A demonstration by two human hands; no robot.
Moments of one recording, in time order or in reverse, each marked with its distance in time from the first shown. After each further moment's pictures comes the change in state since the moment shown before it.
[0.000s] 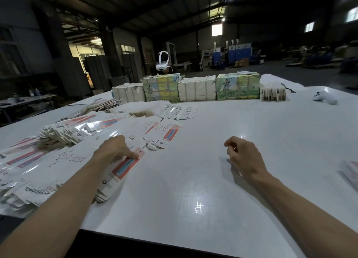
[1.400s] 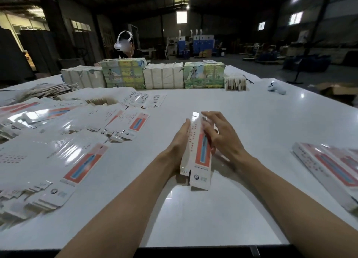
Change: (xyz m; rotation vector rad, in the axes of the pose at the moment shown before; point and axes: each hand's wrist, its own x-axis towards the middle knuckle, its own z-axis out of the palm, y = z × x) left_hand -0.091 0.228 0.101 -1.464 -0.669 0.555; right_hand 0.014 0.007 -0.024 0.084 0.021 -0.175
